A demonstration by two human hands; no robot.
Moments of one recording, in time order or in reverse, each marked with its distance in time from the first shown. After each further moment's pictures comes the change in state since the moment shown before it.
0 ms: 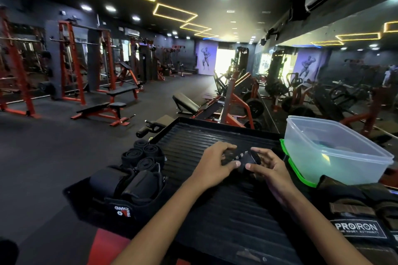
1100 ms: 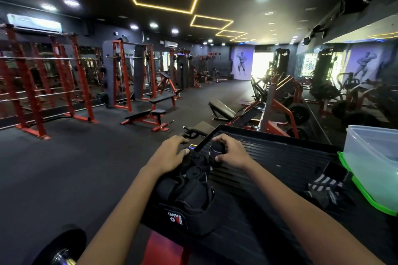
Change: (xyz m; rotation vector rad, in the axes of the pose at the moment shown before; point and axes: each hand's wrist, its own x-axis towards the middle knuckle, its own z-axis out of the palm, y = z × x) left_hand -0.031 -0.074 -0.194 0.571 0.079 -0.252; right_hand 0.088 -0.001 0.193 -0.730 -0.377 -0.188
